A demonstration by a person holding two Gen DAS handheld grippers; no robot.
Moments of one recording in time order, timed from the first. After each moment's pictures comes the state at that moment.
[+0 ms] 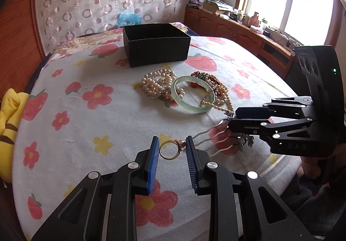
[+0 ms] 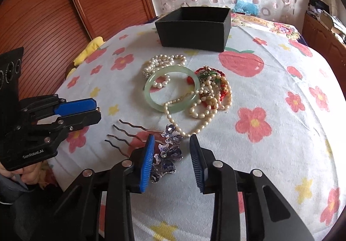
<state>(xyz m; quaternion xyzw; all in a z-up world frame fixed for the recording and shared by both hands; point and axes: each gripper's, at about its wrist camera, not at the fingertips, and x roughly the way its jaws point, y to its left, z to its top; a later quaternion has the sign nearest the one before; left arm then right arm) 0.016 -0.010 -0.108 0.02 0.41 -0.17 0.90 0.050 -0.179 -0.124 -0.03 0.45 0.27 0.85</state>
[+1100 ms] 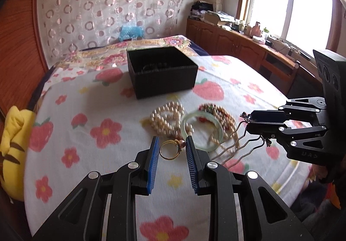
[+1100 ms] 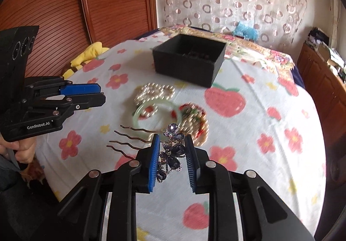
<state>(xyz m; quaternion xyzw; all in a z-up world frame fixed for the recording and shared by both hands) 0.048 -0.013 -0.077 0.03 0.36 -0.16 0.92 0.062 -0.189 -0.081 -0.10 0.39 0.26 0.88</state>
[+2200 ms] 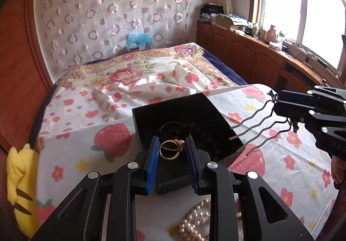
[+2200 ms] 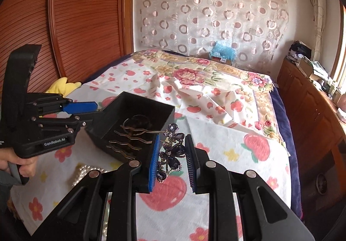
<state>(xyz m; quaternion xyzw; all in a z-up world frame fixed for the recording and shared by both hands) 0.203 -0.034 -0.050 0.05 0.36 -0.13 0.92 0.203 -0.207 -0.024 -0.10 0.33 0.20 0.92</state>
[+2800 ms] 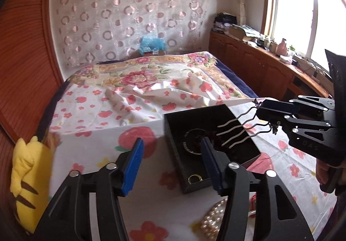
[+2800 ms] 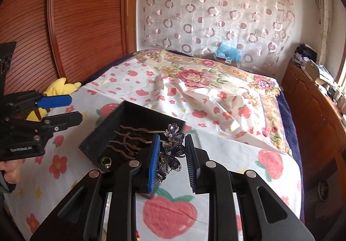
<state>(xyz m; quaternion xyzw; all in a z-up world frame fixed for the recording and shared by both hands) 0.195 0.009 -0.031 0.02 0.34 -0.09 0.94 0.239 -0.169 -0.036 -0.11 0.33 0.22 0.91</state>
